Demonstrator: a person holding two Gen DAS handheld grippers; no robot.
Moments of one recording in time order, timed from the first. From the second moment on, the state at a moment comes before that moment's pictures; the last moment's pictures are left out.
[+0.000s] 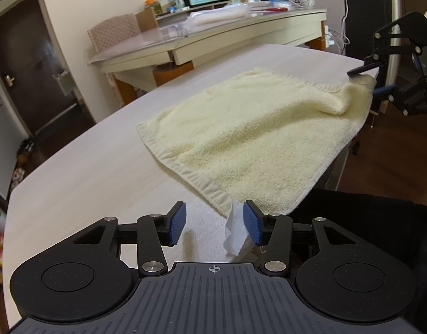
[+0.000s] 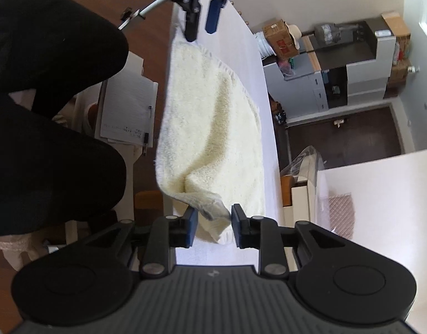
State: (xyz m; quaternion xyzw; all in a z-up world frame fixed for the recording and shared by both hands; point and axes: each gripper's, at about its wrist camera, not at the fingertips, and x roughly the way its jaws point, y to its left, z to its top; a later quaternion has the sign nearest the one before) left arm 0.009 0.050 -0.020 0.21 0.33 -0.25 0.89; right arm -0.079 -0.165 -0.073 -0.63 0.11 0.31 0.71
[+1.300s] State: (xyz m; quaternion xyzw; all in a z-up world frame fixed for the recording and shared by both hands) left arm 0.011 0.044 -0.021 0.19 0.32 -0.24 0.90; right arm -0.093 -0.169 -0.085 -0.62 0.12 0.30 0.71
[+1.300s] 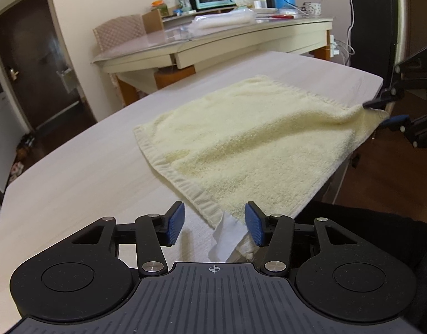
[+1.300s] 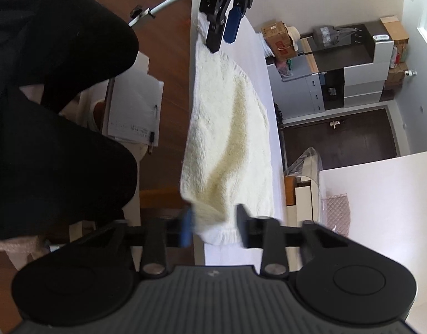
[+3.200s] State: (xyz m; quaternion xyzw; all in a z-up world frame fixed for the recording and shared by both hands) left arm 0.010 0.122 -0.014 0.12 0.32 -0.18 0.92; right arm 0.176 0.040 -0.091 -0.71 0.05 0.45 0.54
